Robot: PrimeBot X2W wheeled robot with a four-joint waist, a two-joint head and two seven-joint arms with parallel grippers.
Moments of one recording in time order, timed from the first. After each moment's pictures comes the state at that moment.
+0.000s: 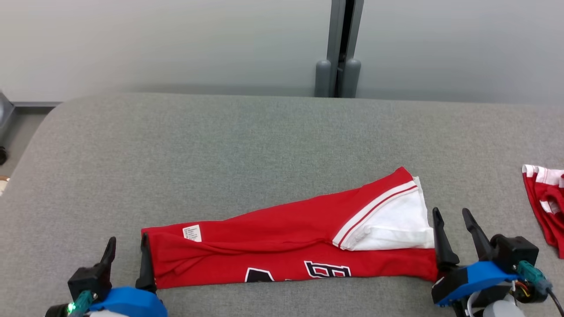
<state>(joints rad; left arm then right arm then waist) -0.12 0.14 -0.02 0.55 -0.23 -0.06 -0.26 -0.17 -0.05 -0.07 0.47 0.17 0.13 -0.26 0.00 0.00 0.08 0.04</state>
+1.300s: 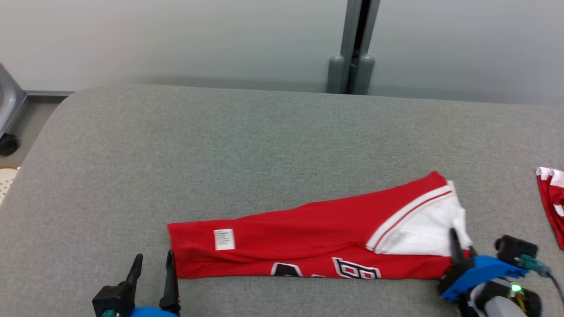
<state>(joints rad) -0.02 0.05 -0.01 0.47 -0.17 -0.12 -0.26 -0.40 -0.05 -0.15 1.00 0.29 0.13 -0.26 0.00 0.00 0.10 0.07</state>
